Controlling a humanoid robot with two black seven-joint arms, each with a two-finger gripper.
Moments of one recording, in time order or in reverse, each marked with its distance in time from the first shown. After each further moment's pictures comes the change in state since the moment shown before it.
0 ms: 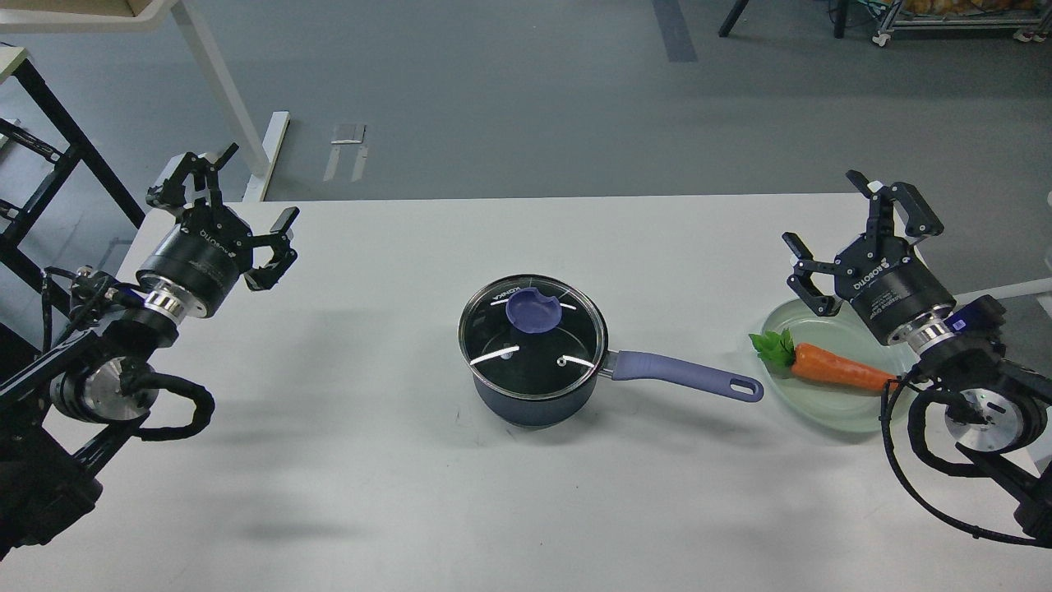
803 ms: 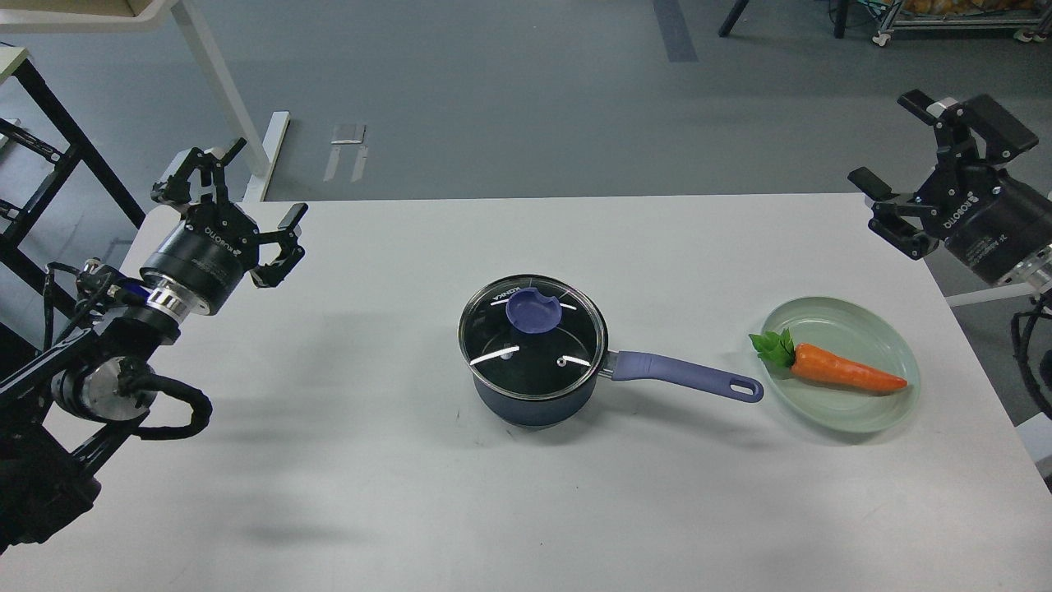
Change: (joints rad) left arm -0.013 0.009 0.021 -0.004 0.009 -0.061 -0.018; right arm 0.158 -0.369 0.009 0.246 -0.472 -0.012 0.000
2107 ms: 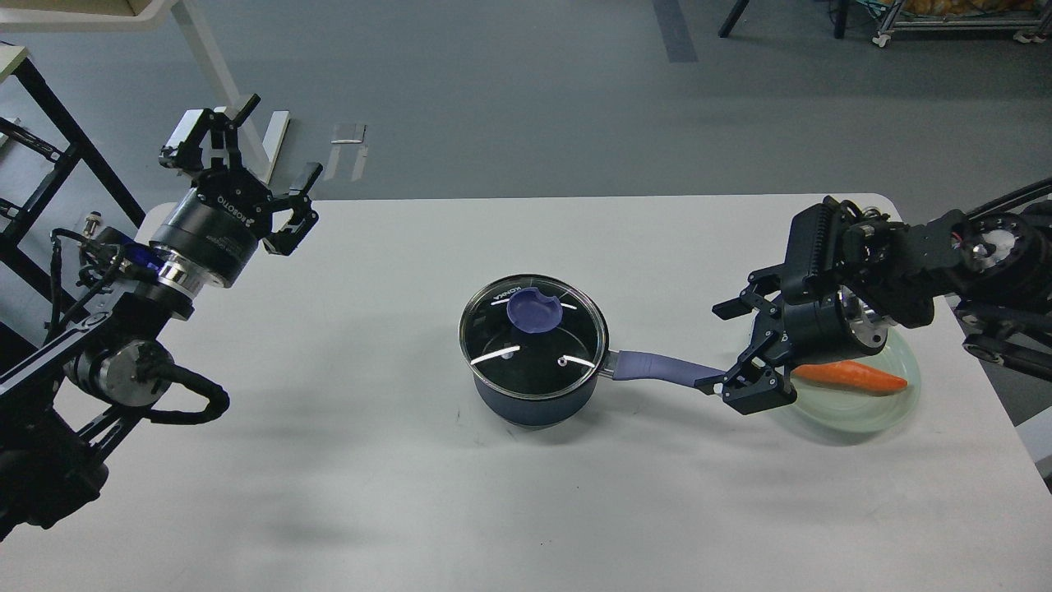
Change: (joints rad) left arm -0.035 0.000 -0.001 -0.089 0.135 0.046 -0.092; right arm 0.666 0.198 -0.814 0.194 -1.544 -0.103 0.000
